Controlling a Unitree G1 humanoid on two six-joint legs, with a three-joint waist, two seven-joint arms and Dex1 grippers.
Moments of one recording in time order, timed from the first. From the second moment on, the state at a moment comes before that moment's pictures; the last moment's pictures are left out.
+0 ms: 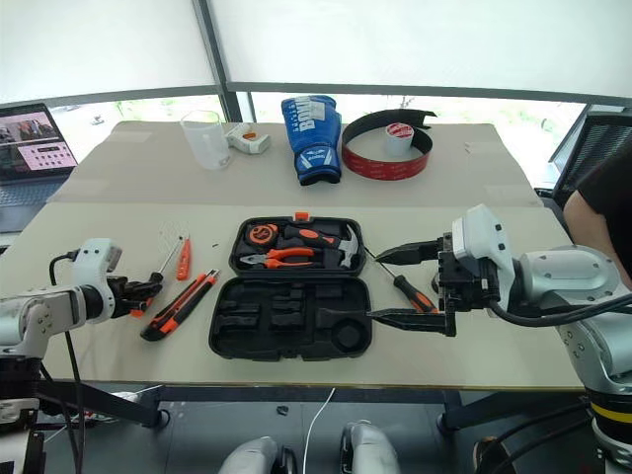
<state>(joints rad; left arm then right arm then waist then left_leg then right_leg) -0.40 0.83 0.24 0.21 -0.45 1.01 -0.50 -0.34 -0.96 -0.16 -0.44 0.70 0.57 1.18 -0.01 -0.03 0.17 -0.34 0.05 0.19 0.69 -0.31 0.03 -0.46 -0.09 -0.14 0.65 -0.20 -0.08</state>
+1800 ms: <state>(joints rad) -0.94 0.56 -0.36 0.53 -0.02 0.18 -1.43 -0.10 -0.99 -0.32 -0.58 0.73 0.65 1.02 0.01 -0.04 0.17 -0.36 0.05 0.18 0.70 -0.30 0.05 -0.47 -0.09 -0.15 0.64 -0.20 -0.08</state>
